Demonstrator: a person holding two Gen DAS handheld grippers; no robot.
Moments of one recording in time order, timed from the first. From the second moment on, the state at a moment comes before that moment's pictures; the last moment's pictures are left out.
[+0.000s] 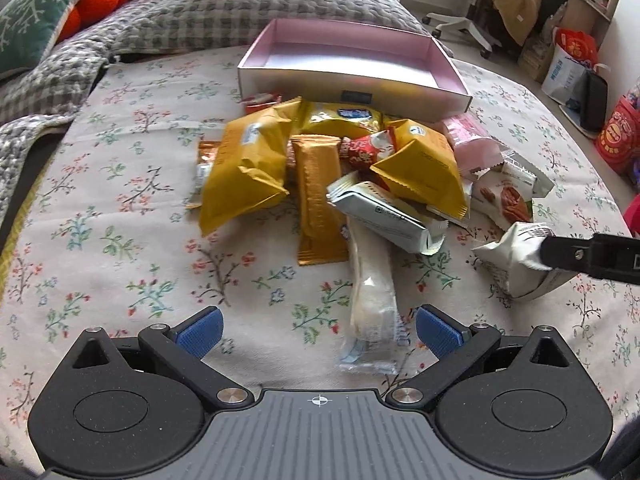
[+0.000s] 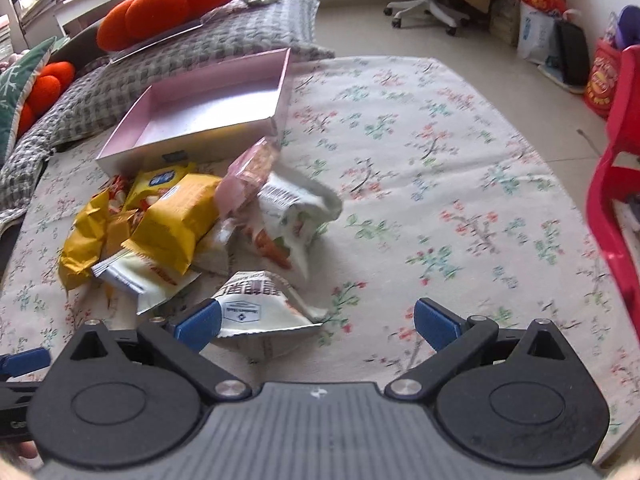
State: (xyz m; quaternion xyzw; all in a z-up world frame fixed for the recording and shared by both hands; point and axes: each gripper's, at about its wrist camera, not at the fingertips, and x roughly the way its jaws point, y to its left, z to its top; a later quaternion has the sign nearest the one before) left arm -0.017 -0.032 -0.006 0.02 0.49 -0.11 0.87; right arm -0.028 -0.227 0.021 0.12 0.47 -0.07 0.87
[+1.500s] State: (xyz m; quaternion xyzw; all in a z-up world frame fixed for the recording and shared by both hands) left arm -0.020 -0.025 0.000 0.01 0.44 -0.16 0.88; right arm -0.022 -0.204 0.013 0.16 0.45 0.04 0.88
